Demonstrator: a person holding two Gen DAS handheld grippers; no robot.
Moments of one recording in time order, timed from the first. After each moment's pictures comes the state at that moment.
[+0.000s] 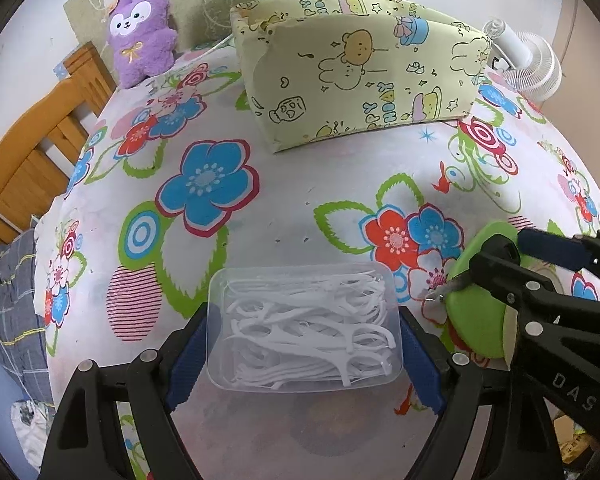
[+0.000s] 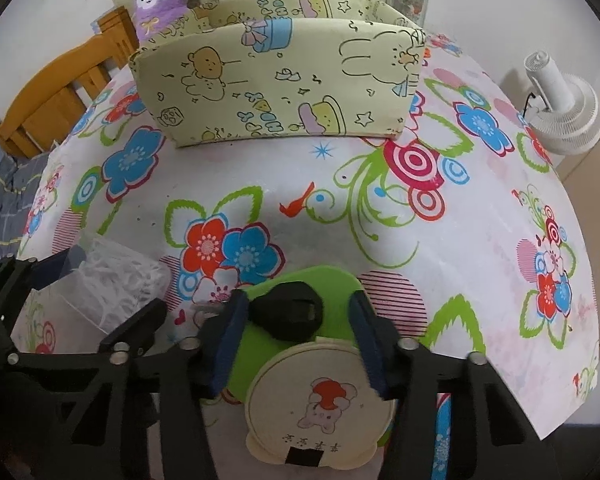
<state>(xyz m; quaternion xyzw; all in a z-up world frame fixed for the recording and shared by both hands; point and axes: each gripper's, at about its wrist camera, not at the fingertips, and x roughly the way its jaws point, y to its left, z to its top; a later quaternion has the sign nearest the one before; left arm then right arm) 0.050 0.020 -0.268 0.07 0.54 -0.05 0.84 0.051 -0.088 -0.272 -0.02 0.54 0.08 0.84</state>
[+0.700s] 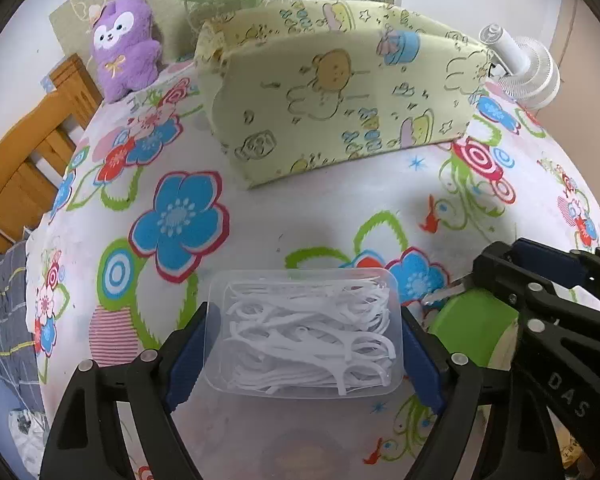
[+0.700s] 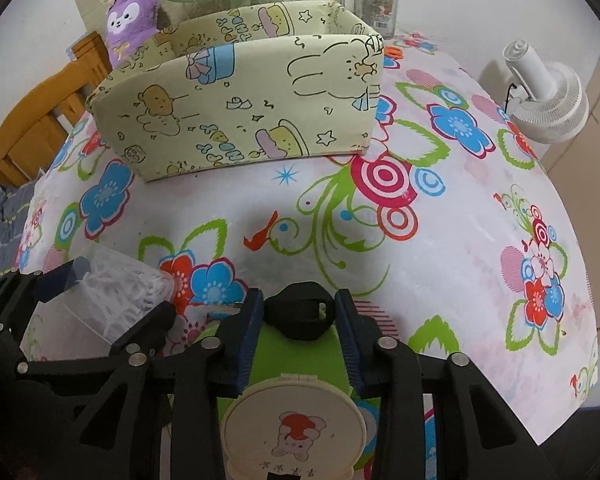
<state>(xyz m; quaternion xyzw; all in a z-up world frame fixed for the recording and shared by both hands) 0.074 0.001 -0.265 0.07 0.53 -0.06 0.84 0.070 -0.109 -0.268 0.01 0.53 0.04 0.84</state>
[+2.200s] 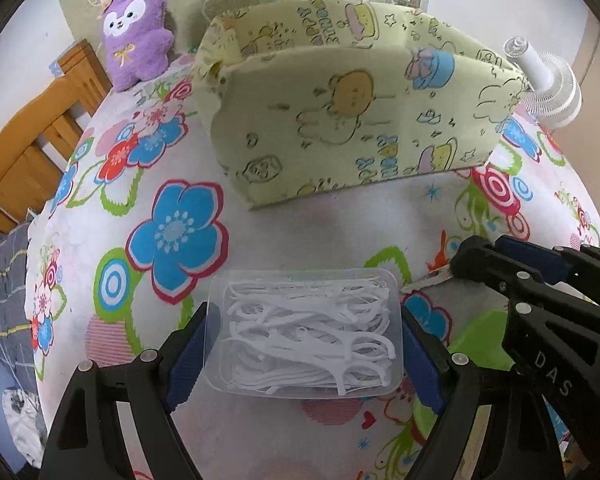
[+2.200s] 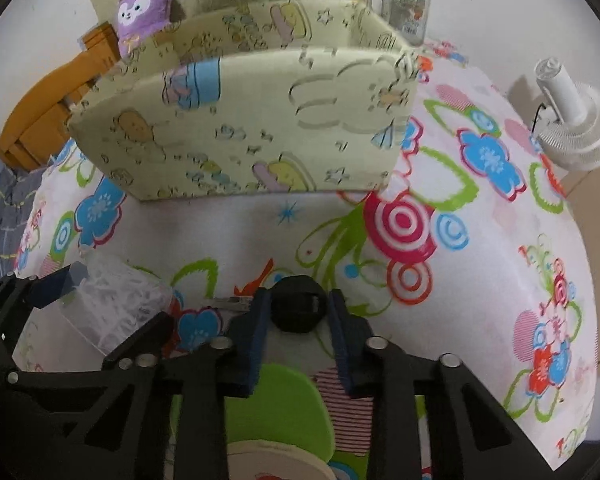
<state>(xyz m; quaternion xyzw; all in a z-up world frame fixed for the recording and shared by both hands) 0.095 -0.001 -0.265 0.05 0.55 -0.03 0.84 0.117 -0.119 -0.280 -0.02 0.54 0.08 0.84</state>
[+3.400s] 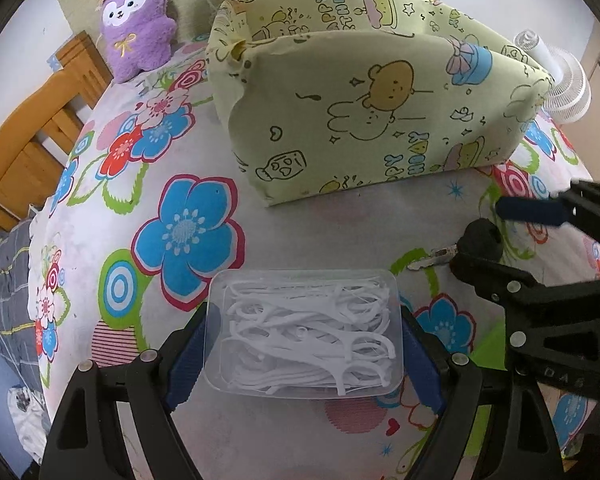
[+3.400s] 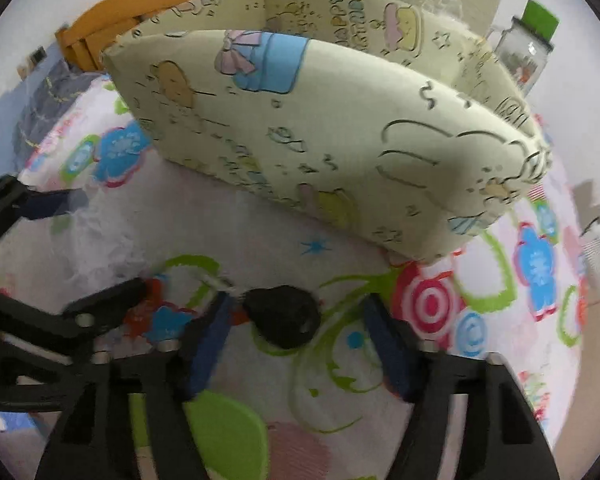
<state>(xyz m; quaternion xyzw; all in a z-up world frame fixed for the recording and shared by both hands) 0.109 0.012 -0.273 0.05 0.56 -0.02 0.82 0.155 -0.101 -0.295 -0.16 0.53 0.23 0.80</state>
